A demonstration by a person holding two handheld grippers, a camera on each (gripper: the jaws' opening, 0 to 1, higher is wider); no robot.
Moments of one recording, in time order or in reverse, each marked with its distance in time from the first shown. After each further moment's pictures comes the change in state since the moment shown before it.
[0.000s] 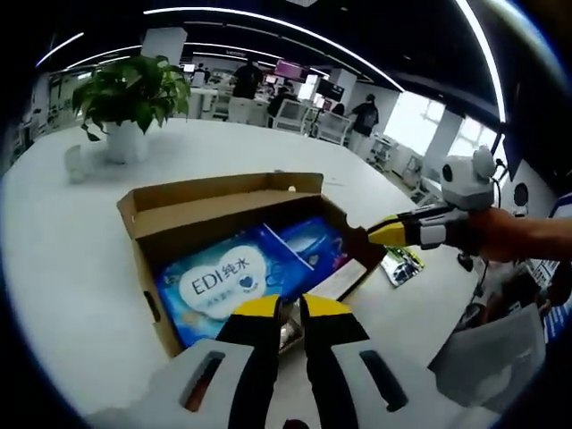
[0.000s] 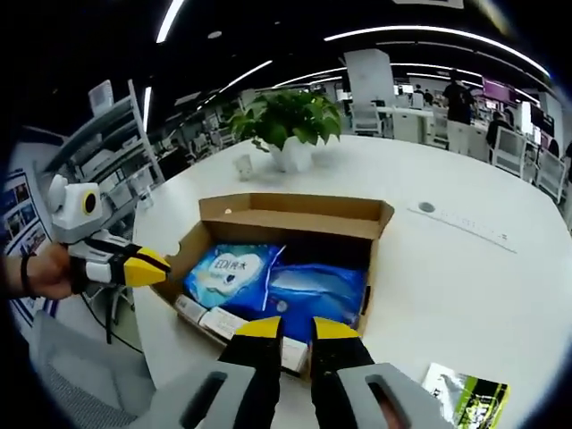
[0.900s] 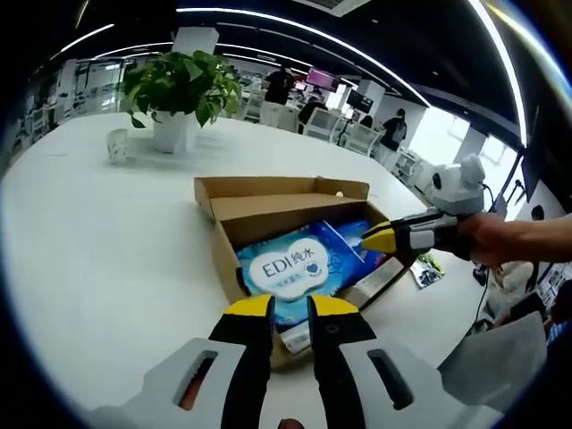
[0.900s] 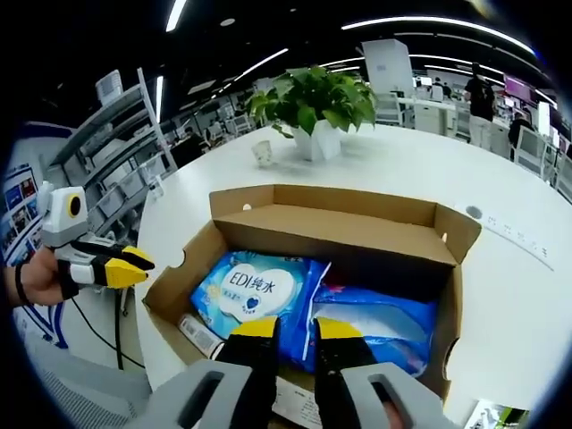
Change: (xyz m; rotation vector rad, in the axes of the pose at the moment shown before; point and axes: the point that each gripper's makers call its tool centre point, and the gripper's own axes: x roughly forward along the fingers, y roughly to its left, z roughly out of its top) left arm -0.040 0.061 -0.006 -0.086 -0.040 0.093; right arm 0.068 0.035 0.011 -0.012 0.063 0.062
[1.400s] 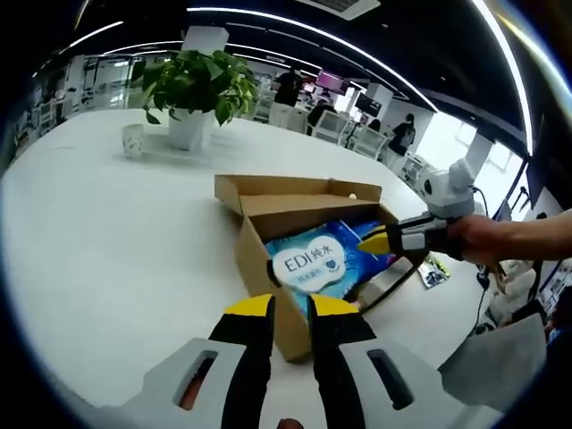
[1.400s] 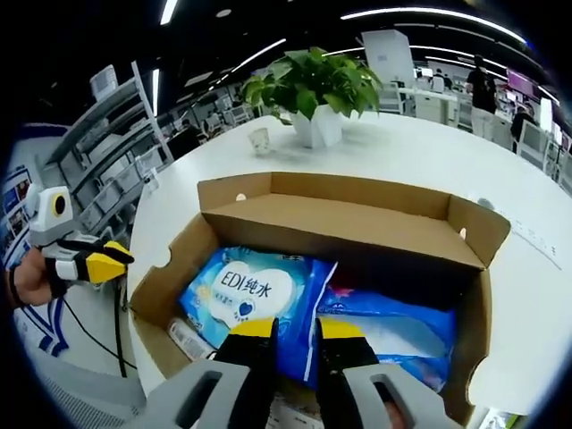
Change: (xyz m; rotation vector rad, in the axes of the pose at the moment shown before) left arm -0.013 0.022 -0.003 -0.026 -0.005 0.027; right arm 0.034 -0.008 -0.005 0.005 0.051 -0.001
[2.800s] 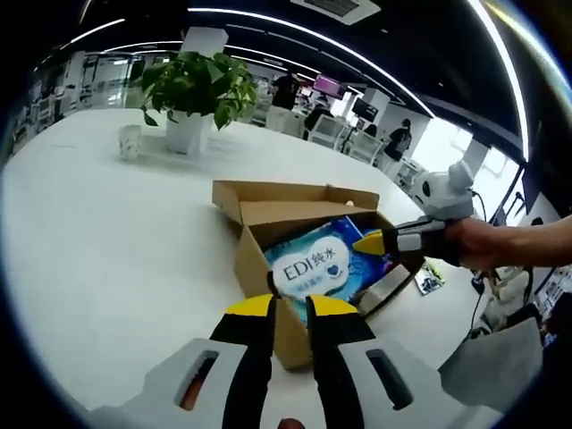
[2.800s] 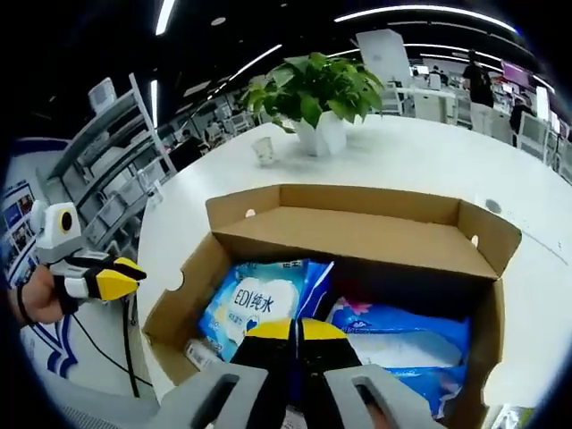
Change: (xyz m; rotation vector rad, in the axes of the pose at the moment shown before) left arm 0.007 -0.002 0.013 -0.008 -0.018 -0.037; right arm -0.005 0.009 0.018 0.089 -0.050 0.006
